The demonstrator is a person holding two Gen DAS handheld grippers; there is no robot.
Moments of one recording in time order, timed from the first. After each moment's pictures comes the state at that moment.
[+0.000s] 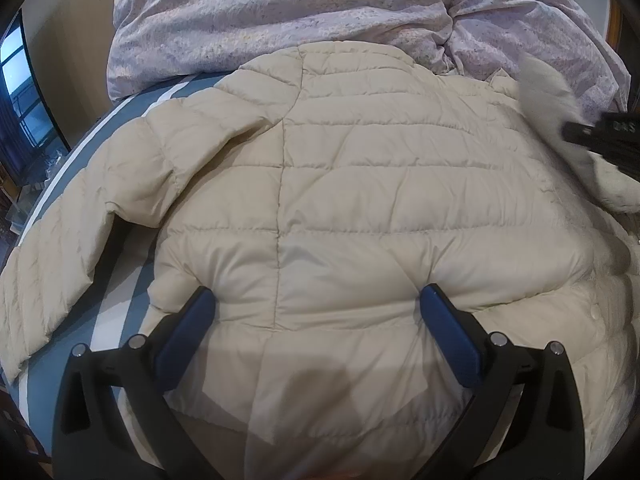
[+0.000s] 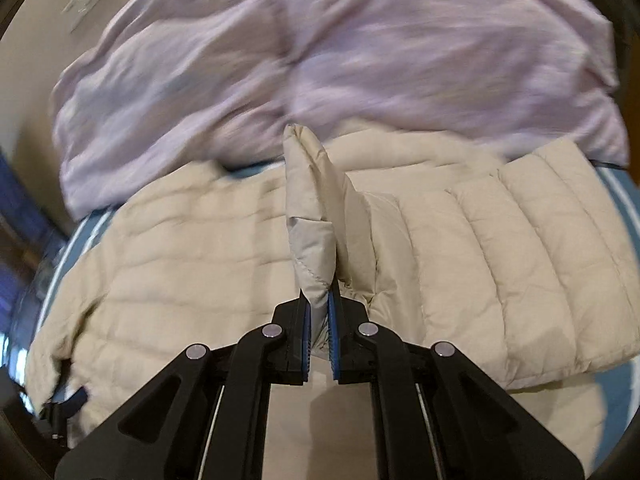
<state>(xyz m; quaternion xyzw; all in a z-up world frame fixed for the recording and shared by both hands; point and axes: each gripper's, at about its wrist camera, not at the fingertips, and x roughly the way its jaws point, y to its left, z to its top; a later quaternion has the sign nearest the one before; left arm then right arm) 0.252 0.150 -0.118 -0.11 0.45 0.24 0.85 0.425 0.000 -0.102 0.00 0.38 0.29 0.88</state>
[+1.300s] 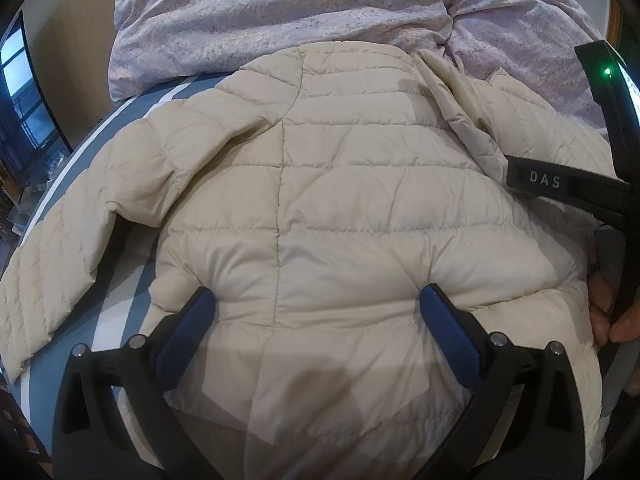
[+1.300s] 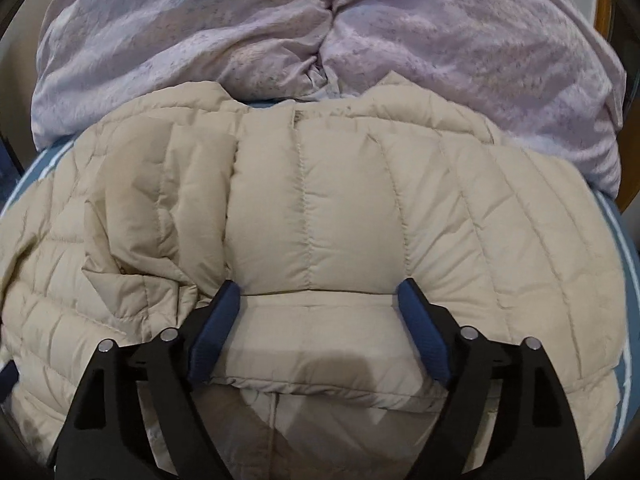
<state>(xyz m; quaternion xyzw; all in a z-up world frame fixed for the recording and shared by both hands) 0.250 0.148 -0.117 -0.11 0.45 0.24 0.85 0.417 0.044 -0.151 -0.10 0.39 0.22 0.89</state>
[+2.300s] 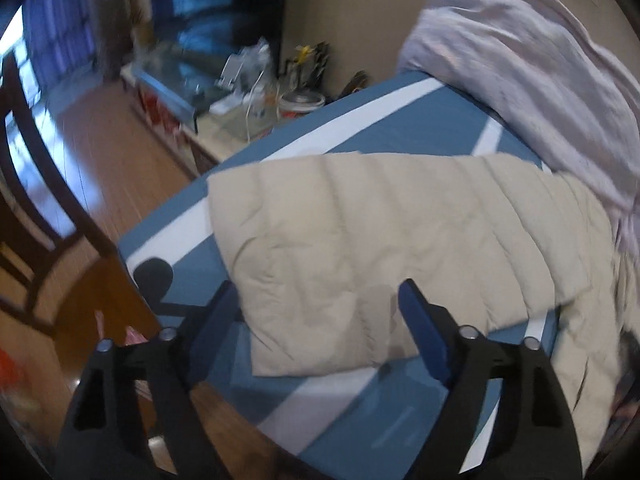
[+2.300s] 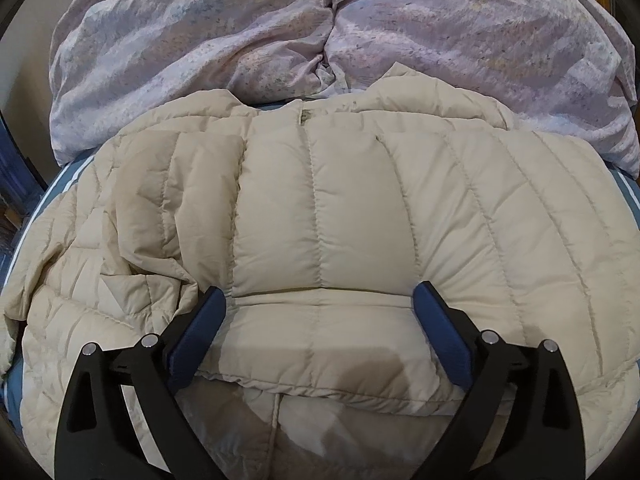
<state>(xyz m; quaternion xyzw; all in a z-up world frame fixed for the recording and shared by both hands) -0.002 0.366 -0.090 -0.33 0.38 0.45 0.74 0.420 0.036 -0.149 -0.06 0.39 0.26 0.88</state>
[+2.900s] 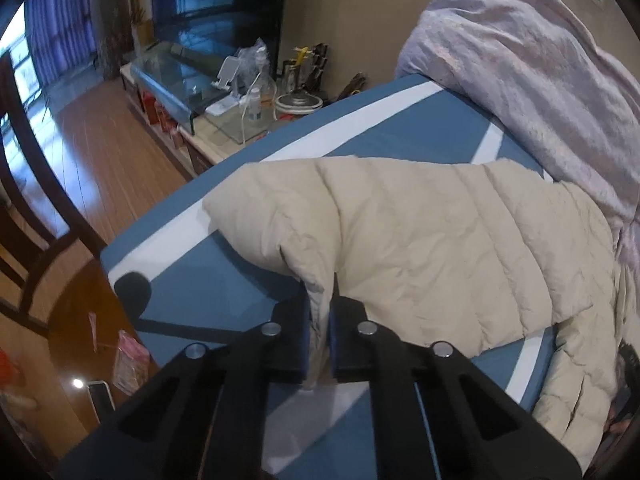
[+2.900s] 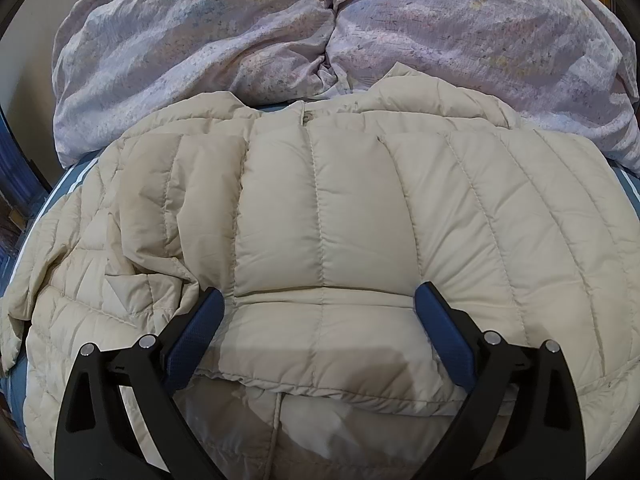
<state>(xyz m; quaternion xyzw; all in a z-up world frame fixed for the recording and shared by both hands) 0.023 0.362 -0.084 -0.31 0.37 0.45 0.75 0.421 0.036 -0.148 -0.06 0.39 0.26 0.88</state>
